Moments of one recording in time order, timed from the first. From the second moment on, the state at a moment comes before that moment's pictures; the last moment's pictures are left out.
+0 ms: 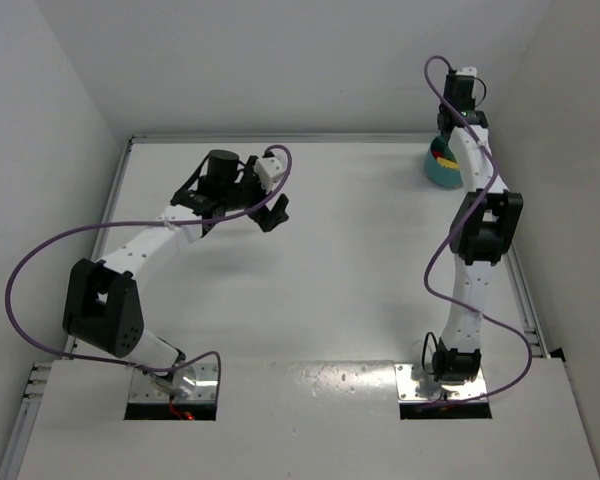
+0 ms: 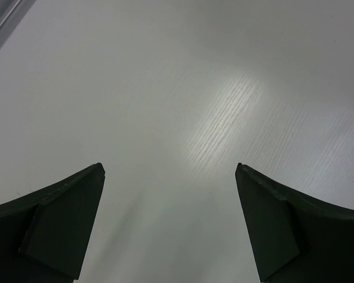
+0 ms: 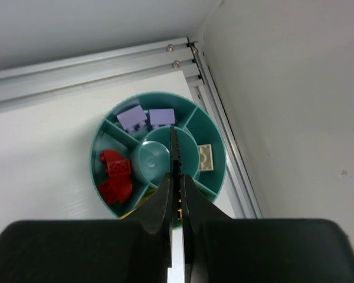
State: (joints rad) left arm -0.38 1.50 1.16 -0.21 0.48 0.38; right arm -0.08 2.29 2.19 -0.50 0.47 -0.11
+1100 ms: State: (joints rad) left arm -0.38 1.52 1.16 -0.20 0.49 0.36; right arm -0.11 2.37 2.13 -0.35 0.50 -0.08
